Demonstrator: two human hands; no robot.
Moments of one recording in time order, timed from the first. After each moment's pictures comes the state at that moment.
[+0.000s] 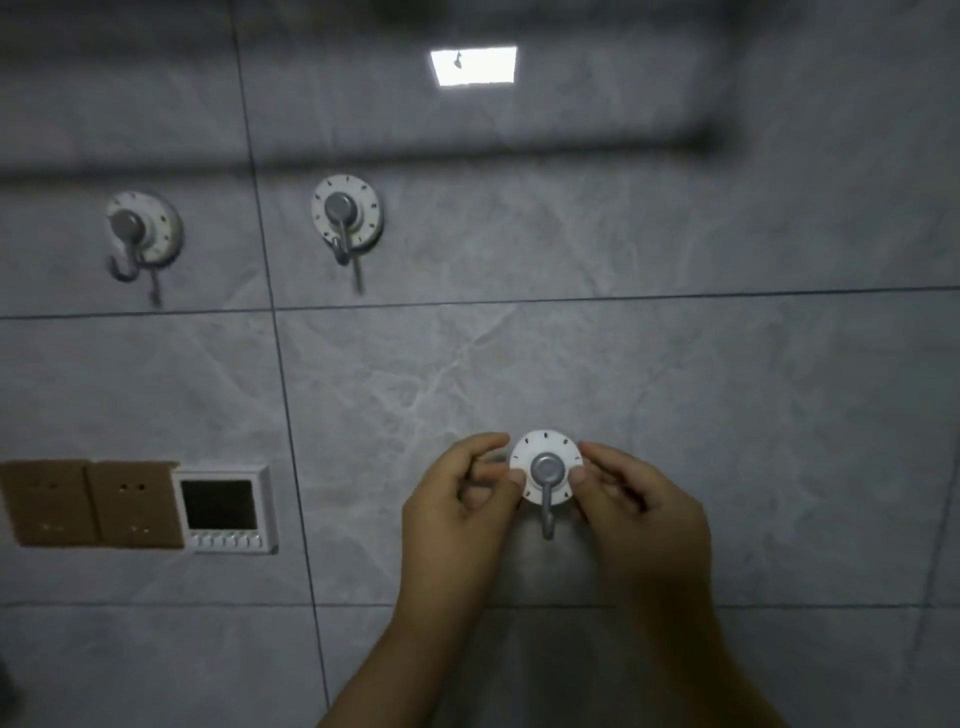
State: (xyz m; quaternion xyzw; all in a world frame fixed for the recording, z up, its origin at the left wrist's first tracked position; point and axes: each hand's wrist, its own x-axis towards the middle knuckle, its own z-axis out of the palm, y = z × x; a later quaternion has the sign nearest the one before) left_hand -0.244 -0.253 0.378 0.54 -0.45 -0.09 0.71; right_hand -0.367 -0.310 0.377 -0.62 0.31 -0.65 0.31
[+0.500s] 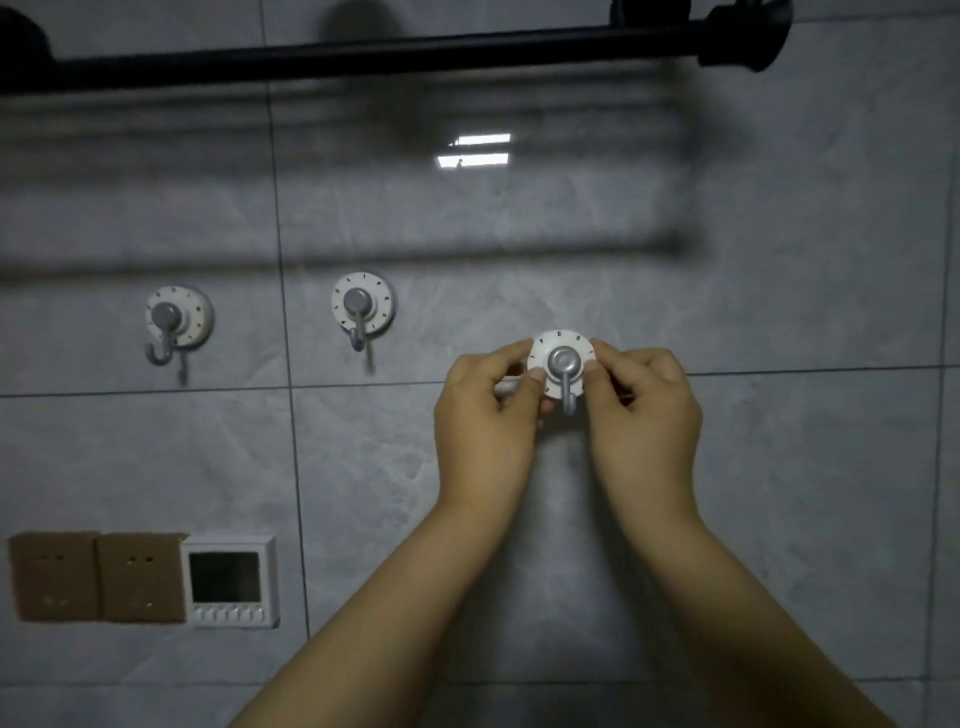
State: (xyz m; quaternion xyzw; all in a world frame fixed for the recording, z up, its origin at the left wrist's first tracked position) left_hand -0.266 -0.272 0.499 0.45 -0.51 0.02 0.73; right_hand -0.359 -0.316 0.497 -0.60 0.25 -0.74 0.17
